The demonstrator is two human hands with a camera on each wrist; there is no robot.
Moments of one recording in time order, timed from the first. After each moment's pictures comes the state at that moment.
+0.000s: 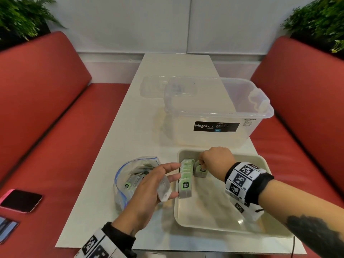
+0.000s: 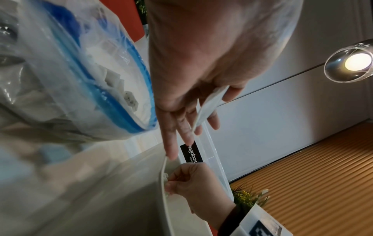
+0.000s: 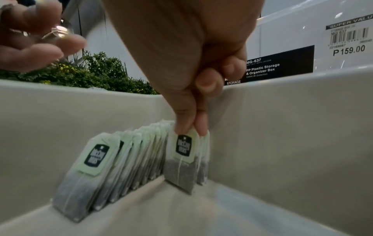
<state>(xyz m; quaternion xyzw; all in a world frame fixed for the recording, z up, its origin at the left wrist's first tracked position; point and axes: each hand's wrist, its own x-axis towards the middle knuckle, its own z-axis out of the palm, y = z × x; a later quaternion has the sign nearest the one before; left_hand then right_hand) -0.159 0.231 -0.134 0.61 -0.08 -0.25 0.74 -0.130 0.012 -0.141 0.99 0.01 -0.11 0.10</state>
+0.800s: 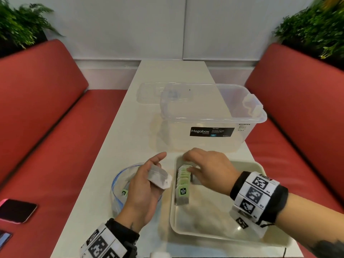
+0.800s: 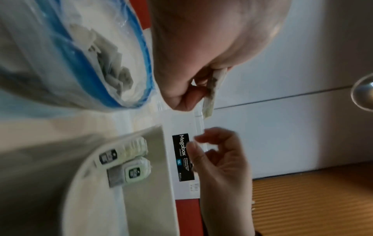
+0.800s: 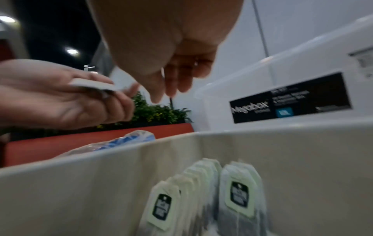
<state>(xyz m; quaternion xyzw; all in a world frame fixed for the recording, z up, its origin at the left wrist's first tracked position) -0.145 0.216 -0.119 0.50 0.05 -0.22 0.84 -0.160 0.030 -0.112 0.97 0.17 0.14 -0.12</state>
